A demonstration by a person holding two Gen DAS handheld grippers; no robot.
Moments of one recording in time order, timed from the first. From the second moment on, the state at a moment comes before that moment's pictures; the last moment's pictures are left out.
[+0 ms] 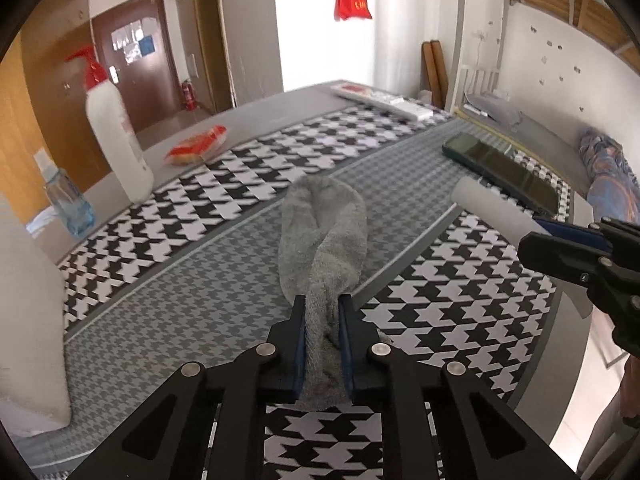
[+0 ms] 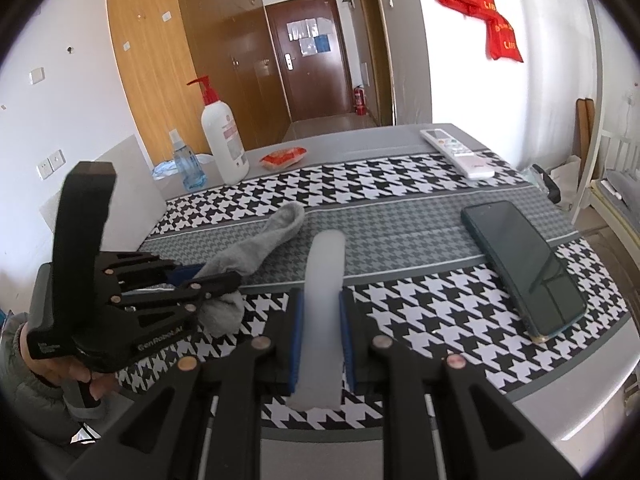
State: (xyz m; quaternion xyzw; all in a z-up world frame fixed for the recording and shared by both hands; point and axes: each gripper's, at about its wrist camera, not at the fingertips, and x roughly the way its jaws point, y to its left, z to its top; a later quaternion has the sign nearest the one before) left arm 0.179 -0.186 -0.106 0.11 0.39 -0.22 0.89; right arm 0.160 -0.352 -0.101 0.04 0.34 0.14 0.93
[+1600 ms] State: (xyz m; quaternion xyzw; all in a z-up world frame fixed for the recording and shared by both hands) left arm 0.106 -0.078 0.010 0.07 0.23 -0.14 0.96; right arm 0.149 -0.269 -0.027 0.00 0.25 0.19 0.95
